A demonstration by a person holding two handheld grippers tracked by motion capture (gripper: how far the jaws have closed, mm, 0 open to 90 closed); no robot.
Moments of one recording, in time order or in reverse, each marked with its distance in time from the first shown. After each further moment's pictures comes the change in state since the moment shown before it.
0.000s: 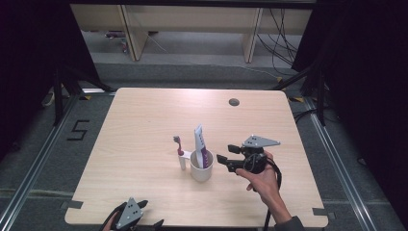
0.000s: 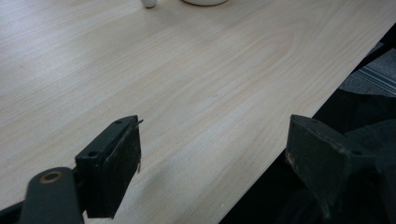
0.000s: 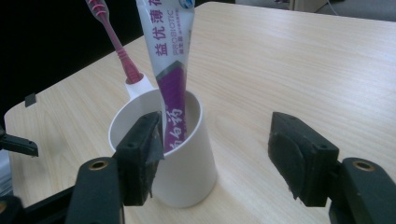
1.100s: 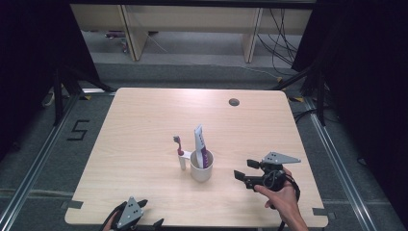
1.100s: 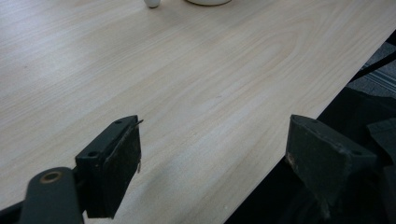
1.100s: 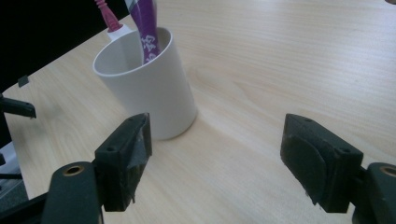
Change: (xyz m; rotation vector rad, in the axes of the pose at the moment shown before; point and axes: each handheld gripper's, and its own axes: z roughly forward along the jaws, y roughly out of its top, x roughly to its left) left arm 0.001 0.001 0.000 0.002 0.020 0.002; right arm -0.010 -0.050 -0.042 0.025 -0.049 0.091
